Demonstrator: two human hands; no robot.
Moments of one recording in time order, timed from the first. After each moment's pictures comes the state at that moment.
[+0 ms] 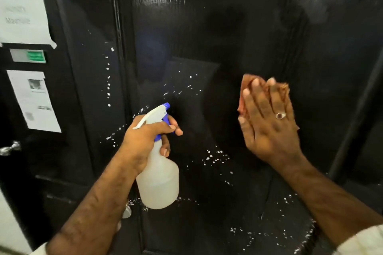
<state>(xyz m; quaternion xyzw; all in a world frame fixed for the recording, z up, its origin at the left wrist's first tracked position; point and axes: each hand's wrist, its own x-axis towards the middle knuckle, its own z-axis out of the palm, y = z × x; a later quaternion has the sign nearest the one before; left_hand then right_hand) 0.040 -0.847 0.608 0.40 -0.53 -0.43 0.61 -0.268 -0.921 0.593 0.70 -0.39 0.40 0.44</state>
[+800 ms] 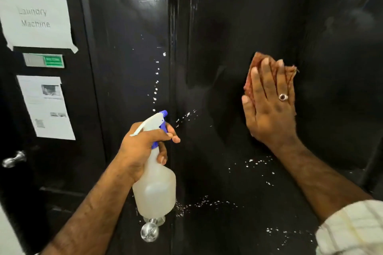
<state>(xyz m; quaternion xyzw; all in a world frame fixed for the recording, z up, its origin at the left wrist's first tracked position) 0.172 -0.837 0.601 0.41 -0.53 -0.45 0.59 -0.140 -0.928 0.627 0.65 -0.44 0.43 0.44</state>
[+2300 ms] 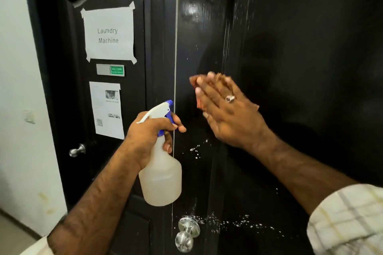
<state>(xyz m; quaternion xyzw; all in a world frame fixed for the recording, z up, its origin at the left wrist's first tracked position) 0.246 -0.825 0.623 0.46 -0.49 -0.36 0.65 0.029 -0.954 0.646 0.79 -0.26 0.26 0.48</state>
